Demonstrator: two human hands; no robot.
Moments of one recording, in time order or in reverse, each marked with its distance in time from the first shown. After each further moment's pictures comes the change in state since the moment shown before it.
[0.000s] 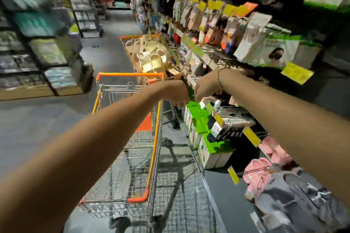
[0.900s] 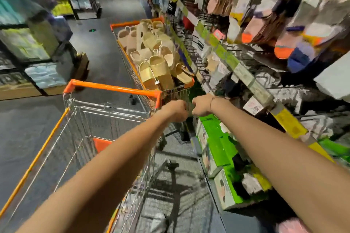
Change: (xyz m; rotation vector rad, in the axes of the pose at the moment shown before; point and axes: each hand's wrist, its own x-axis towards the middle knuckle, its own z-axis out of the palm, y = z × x) left_hand 0.395 -0.196 -0.036 -0.056 0.096 -0.175; right_hand 0.452 0.075 -0.071 0.077 0.038 -0.009
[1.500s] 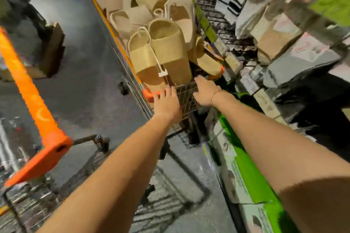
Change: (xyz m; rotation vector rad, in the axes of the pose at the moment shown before) left_hand 0.330 -0.216 0.122 0.217 0.146 -0.146; right_hand 0.403 0.015 0.061 0.217 0.139 0.115
